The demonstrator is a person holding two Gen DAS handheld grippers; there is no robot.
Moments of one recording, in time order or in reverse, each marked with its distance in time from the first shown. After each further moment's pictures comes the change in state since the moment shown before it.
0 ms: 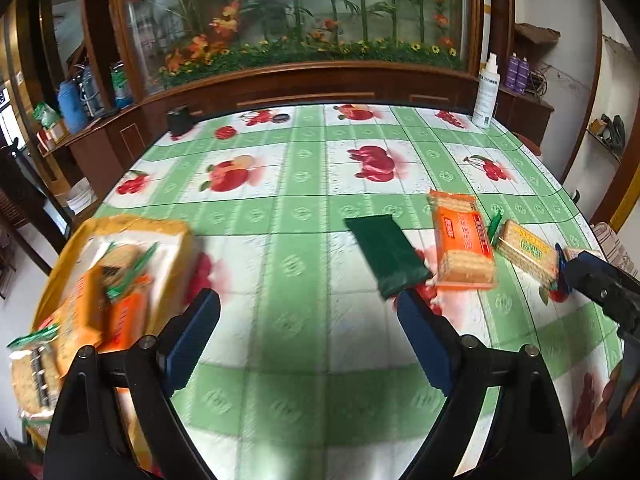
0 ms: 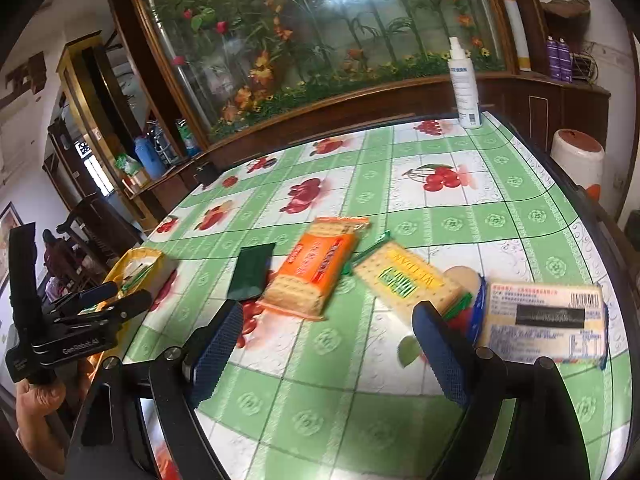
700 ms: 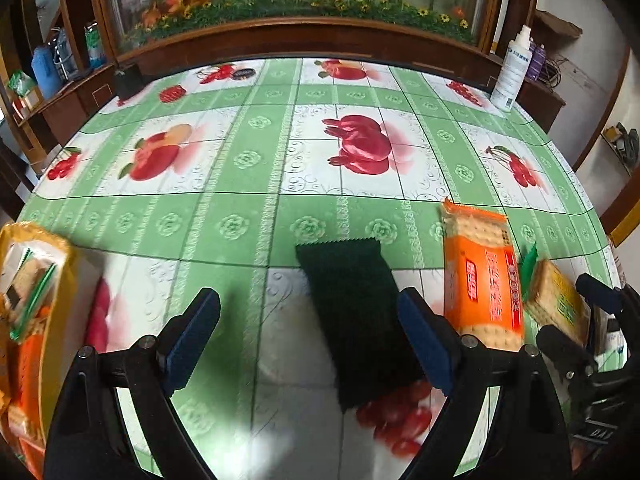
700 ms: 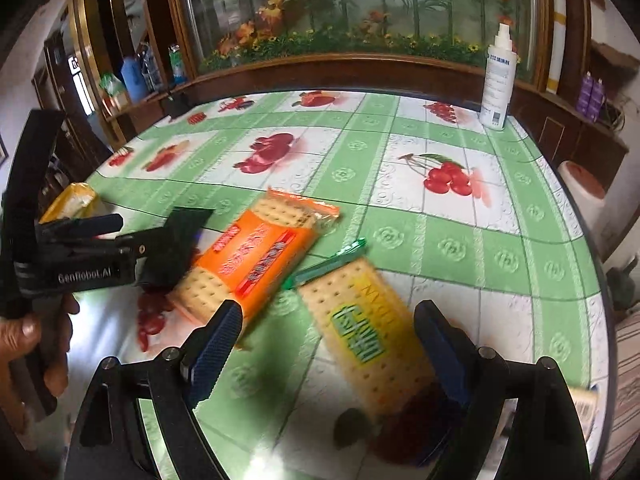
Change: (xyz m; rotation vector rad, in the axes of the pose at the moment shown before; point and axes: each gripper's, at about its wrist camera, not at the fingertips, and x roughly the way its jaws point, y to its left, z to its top) left arm 0.100 -0.033 0.037 -0.053 0.160 -0.054; right arm 0.079 -0.008 0.022 -0.233 0.172 -0.144
